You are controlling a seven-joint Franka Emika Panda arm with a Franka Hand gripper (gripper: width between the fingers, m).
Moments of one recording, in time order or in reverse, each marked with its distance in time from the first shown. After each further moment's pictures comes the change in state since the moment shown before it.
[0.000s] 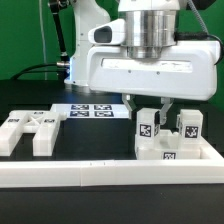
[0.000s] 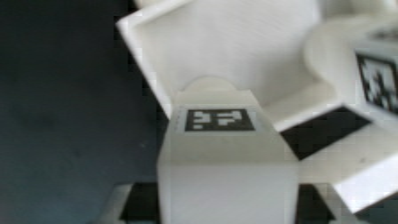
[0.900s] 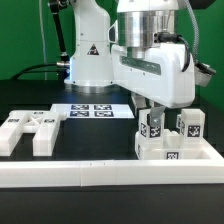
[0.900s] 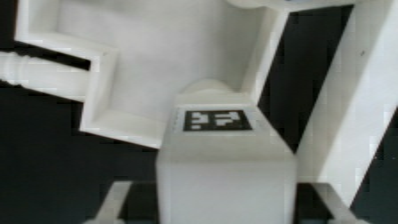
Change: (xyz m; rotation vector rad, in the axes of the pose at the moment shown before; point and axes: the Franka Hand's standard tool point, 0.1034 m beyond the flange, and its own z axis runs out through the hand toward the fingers) arm -0.001 -0.001 0.001 0.010 -0.012 0.689
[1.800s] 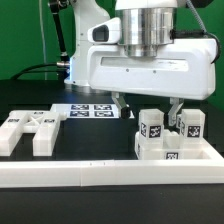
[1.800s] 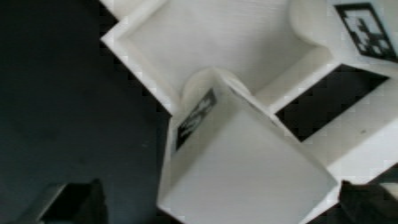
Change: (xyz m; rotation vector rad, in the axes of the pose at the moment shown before) arm 0.005 -0.003 -0.003 0.002 0.005 -0.697
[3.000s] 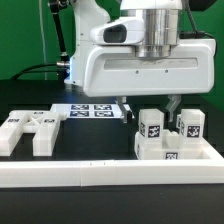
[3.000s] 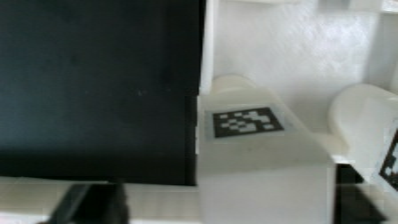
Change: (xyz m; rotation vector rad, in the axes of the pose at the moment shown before) arm -0.001 -0.001 0.001 -0.036 0.010 -0.702
